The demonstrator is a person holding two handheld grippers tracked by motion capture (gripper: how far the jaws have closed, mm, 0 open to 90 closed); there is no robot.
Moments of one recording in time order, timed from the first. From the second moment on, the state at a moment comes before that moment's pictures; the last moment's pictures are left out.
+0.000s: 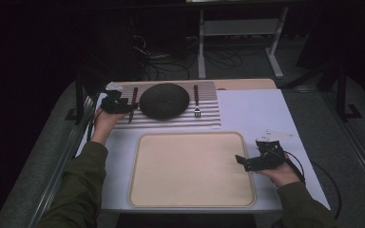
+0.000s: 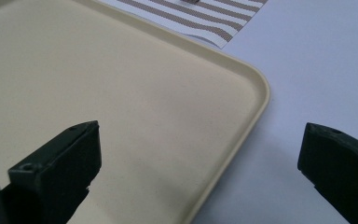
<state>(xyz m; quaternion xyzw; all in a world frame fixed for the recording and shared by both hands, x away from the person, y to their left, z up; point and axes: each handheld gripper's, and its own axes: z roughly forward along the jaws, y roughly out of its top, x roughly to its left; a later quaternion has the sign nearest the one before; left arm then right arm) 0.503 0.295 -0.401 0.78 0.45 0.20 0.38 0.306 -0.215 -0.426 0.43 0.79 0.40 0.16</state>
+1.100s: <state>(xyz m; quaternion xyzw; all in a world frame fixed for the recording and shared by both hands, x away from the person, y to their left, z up) 0.555 0.299 -0.422 0.76 0.51 0.22 0.35 0.305 -0.217 -0.427 0.43 0.79 0.40 0.16</state>
